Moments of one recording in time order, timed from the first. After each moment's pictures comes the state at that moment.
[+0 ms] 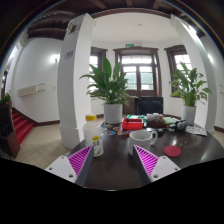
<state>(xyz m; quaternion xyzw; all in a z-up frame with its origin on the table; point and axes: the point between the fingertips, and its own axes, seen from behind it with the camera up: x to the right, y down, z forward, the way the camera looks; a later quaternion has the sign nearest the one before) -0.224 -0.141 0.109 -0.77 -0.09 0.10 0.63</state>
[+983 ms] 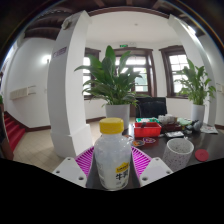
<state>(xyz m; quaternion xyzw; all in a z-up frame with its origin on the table) -0.343 0.010 0.085 -0.76 -0.05 0.07 0.64</state>
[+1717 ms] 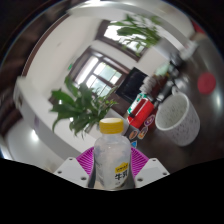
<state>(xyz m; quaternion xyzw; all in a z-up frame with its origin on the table) -0.310 0.037 0.124 -0.69 0.27 0.37 0.57</state>
